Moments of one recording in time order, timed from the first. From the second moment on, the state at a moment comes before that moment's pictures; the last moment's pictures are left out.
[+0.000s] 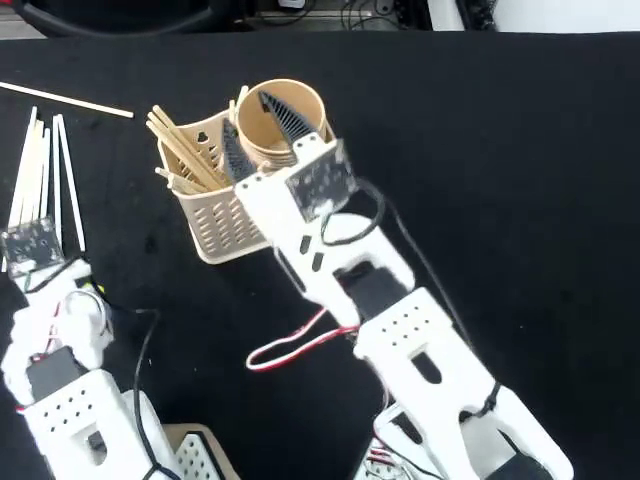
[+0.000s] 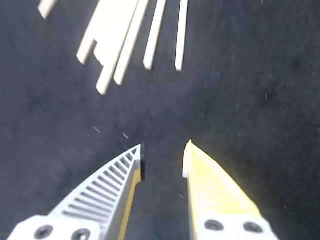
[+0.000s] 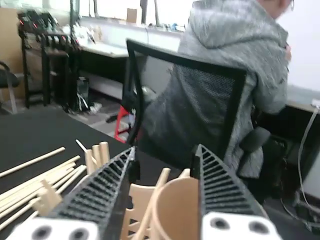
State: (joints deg) left arm -38.3 -75.1 77.5 53.1 -12.4; right arm -33.2 -38.9 49.5 -2.3 6.5
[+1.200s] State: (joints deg) left arm -33.0 62.0 -71.3 88.8 -22.8; right arm -2.5 -61.9 73.4 41.7 6.5
